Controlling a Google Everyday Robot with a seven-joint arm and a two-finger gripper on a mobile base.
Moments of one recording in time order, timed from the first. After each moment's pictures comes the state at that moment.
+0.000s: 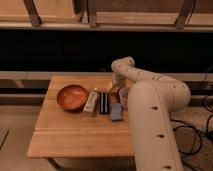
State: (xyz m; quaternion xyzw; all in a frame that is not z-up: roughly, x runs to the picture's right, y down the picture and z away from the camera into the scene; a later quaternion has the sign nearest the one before) arm 0.076 0.010 0.995 -0.23 0.13 0.63 0.73
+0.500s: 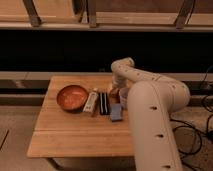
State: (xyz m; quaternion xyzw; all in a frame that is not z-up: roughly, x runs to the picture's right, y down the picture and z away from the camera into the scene) arm 0.090 0.029 0.997 -0.24 0.16 0.62 0.72
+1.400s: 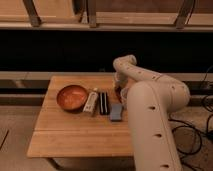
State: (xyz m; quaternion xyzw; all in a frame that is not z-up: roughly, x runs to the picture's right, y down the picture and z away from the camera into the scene) arm 0.093 -0.012 0.995 -0.22 0.14 0.64 0.72
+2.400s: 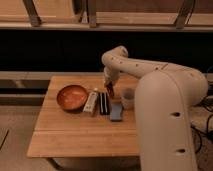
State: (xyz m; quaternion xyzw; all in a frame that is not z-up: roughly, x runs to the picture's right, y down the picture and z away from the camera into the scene) arm 0.044 -0.015 0.887 -0.19 0.14 0.64 0.73
